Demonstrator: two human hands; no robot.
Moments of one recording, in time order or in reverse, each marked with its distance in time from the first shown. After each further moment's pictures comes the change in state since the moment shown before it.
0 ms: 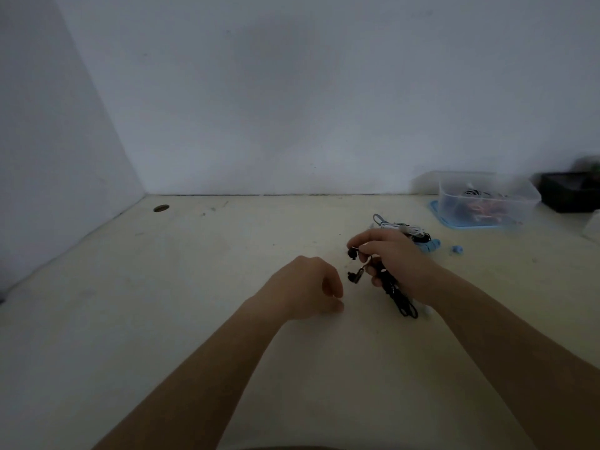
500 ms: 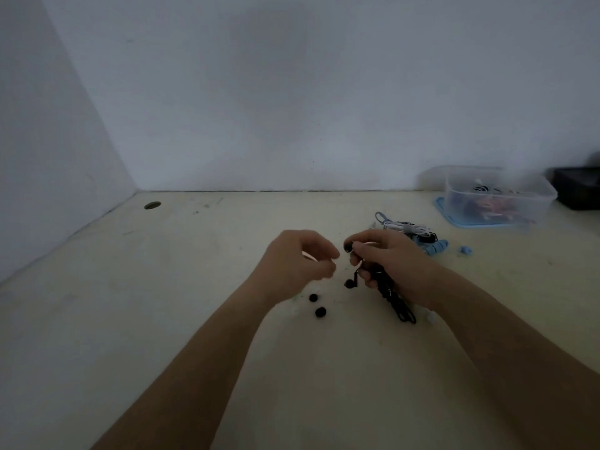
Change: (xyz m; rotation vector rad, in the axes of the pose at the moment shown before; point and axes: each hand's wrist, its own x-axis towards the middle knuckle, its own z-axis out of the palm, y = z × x) left_hand 0.012 -0.009 -0.012 -0.522 0.275 -0.021; right_hand 0.013 0.012 -0.004 0.053 -0.109 -0.069
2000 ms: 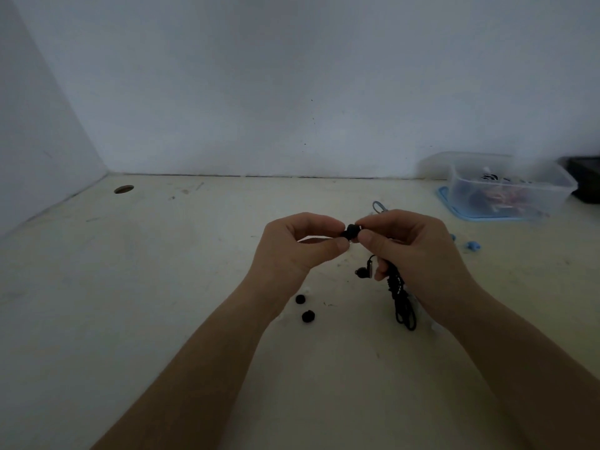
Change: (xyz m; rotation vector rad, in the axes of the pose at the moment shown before) left_hand 0.015 -0.002 0.029 -0.523 0.130 -0.037; right_hand -0.011 0.003 -0.004 -0.062 0.254 -0.295
